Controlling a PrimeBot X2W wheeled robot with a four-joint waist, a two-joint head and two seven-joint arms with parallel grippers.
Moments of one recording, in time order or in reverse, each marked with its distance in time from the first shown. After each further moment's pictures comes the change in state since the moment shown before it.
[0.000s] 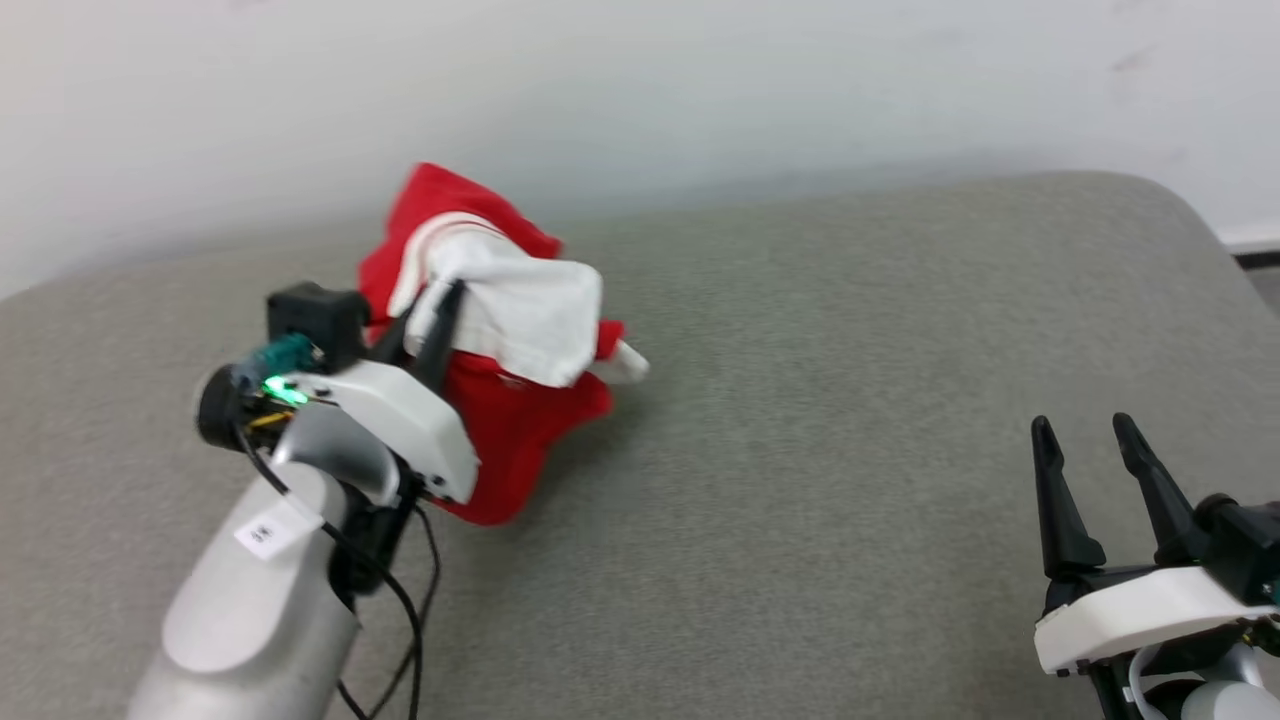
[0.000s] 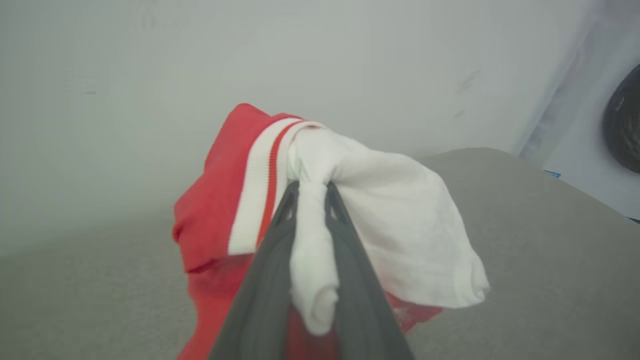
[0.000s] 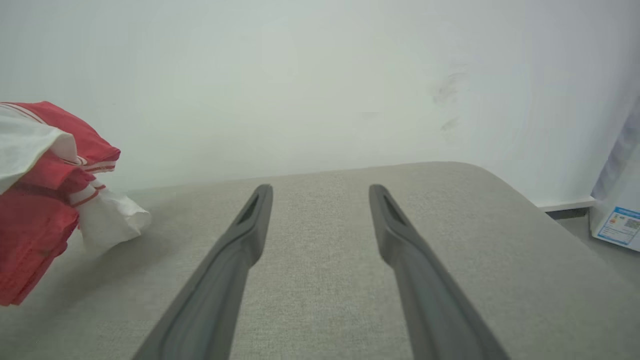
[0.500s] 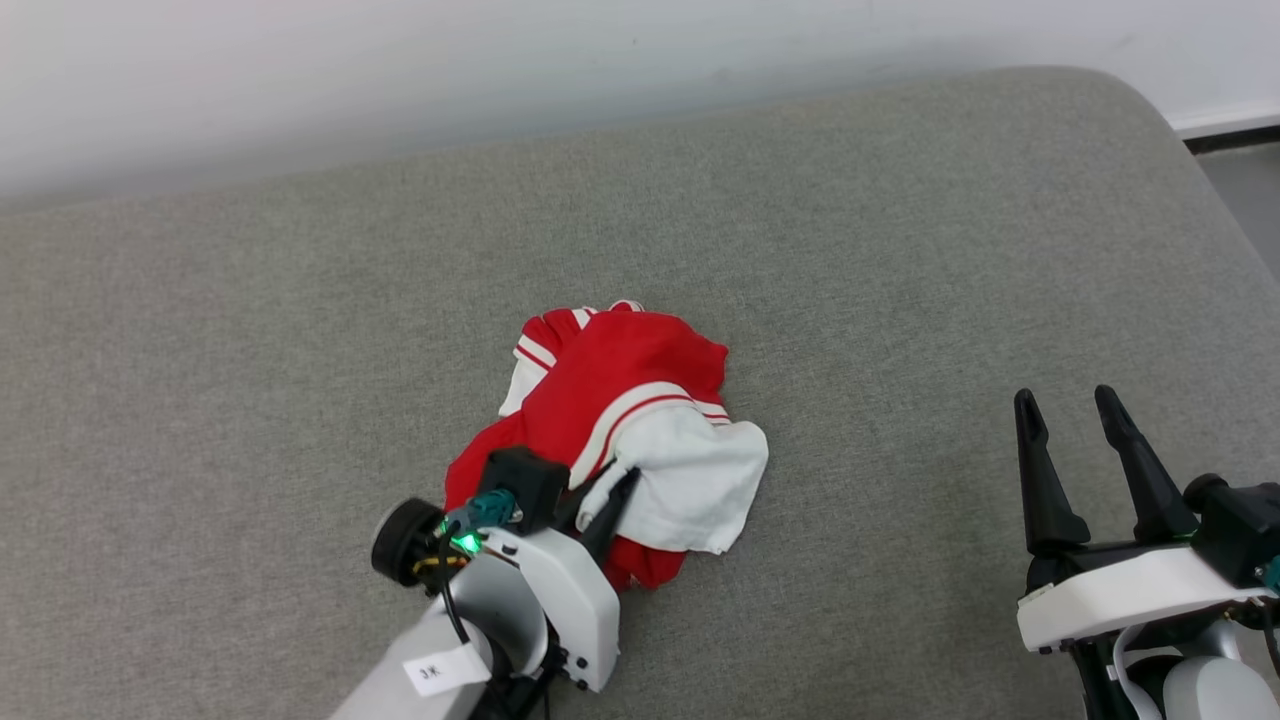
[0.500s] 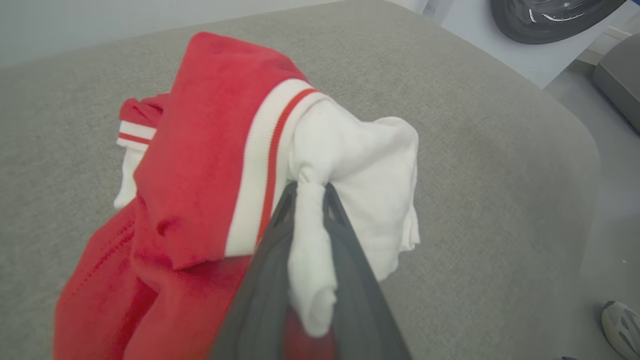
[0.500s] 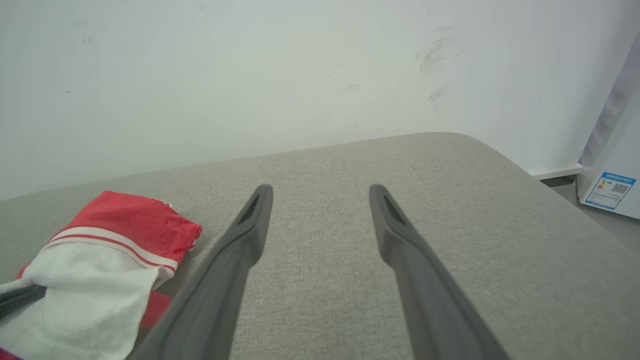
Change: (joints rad) left arm 0.184 -0.061 -0.215 -0.158 0.063 0.005 0.112; right arm -0.036 0.000 0.027 0.014 0.037 0.000 -0.038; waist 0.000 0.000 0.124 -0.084
